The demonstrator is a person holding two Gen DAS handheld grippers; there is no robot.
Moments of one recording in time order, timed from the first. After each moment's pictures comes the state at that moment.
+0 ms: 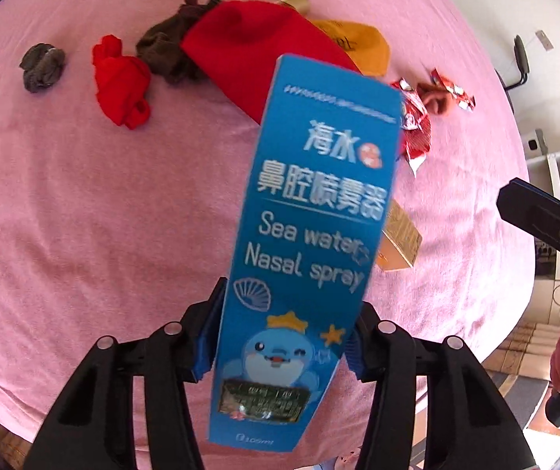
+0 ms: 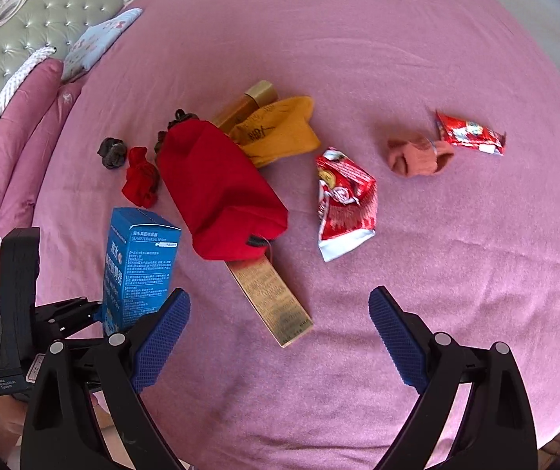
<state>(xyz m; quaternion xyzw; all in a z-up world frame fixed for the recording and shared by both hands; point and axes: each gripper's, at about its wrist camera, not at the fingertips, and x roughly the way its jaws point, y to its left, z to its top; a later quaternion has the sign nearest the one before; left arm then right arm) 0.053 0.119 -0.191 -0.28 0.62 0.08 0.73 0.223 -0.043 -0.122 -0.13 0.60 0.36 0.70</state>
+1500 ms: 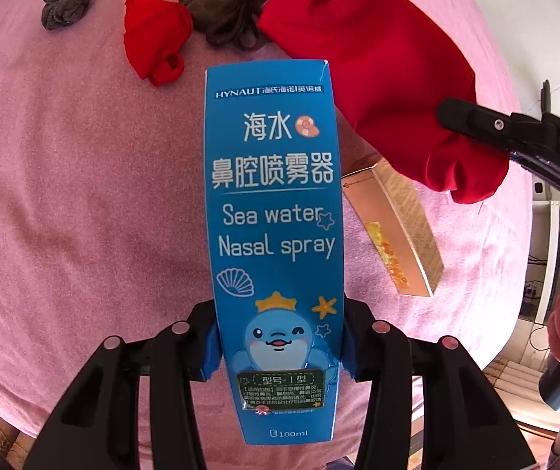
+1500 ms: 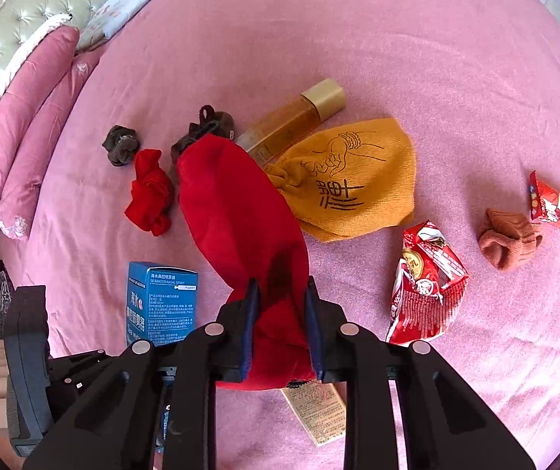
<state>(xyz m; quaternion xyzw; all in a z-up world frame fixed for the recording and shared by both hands) 0.084 0.083 -0.224 -0.36 0.62 0.11 0.69 0.247 0.024 -0.151 -0.14 0.62 0.40 0.66</state>
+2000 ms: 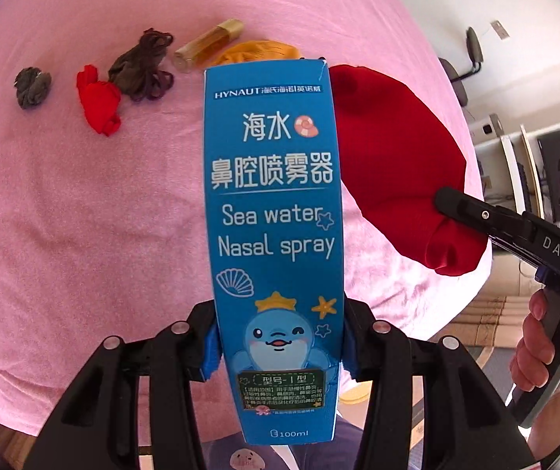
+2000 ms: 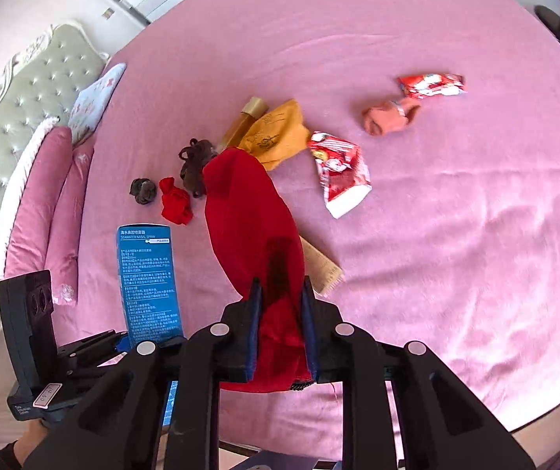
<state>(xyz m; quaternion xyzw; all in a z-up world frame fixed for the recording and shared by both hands) 0.068 0.026 -0.119 -0.28 0.60 0.00 0.75 0.178 -0.150 -0.070 0.04 0.63 0.28 0.72</state>
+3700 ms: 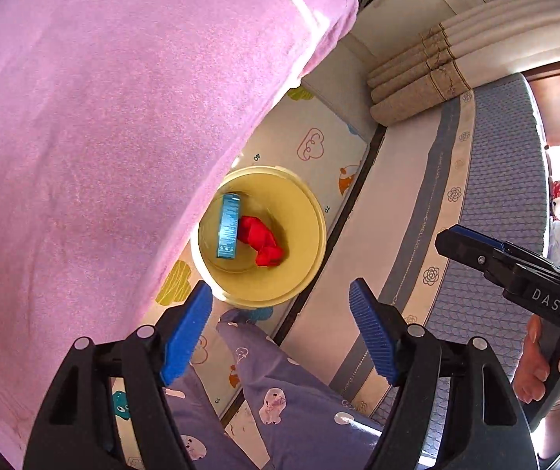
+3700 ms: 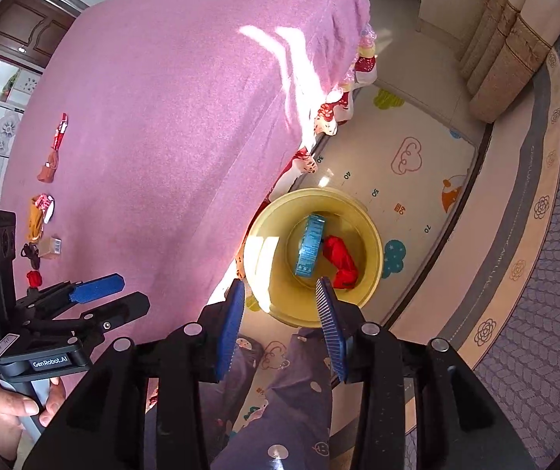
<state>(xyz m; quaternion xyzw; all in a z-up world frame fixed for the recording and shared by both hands) 0.046 -0.437 -0.165 0.01 0.70 -0.28 0.65 -0.038 -0.616 -0.119 0.23 0.66 -0.03 0.72</state>
